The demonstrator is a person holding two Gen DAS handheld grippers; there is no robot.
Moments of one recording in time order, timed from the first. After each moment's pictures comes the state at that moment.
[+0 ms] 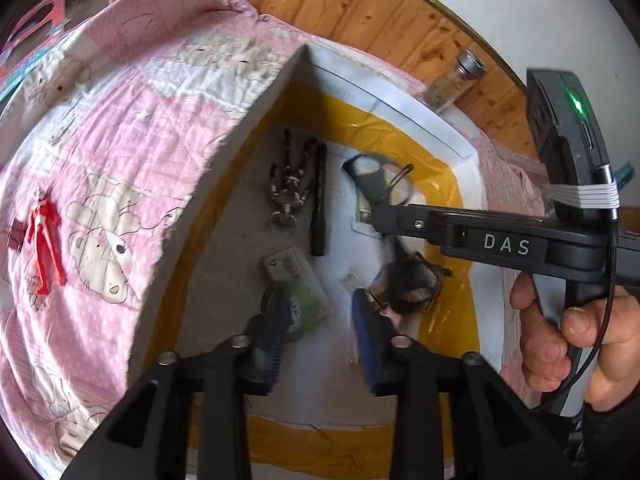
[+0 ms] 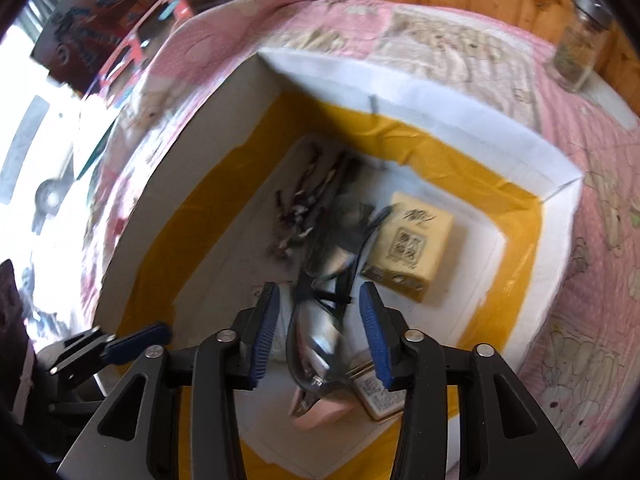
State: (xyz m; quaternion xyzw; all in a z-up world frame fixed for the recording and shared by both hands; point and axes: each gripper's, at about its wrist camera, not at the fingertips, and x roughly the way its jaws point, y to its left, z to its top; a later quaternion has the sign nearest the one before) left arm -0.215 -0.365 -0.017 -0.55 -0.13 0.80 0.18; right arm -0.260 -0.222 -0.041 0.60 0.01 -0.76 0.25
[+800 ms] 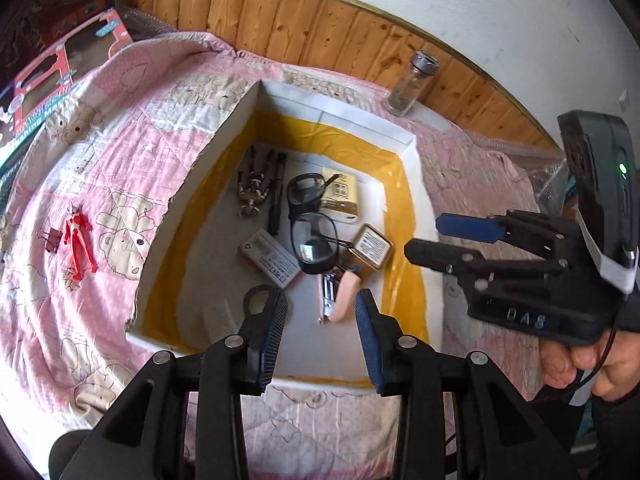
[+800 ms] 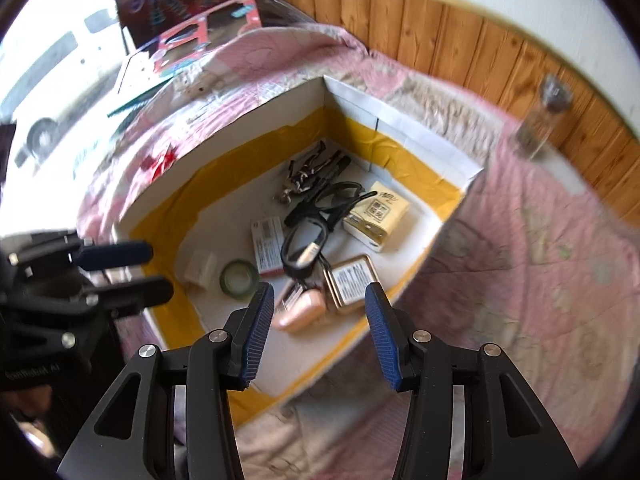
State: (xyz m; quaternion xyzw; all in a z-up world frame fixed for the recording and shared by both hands) left arm -0.134 -0.335 0.043 -0.51 -0.06 0.84 0.20; right arm -0.125 -0.178 0.032 0.48 0.16 -0.82 0.26
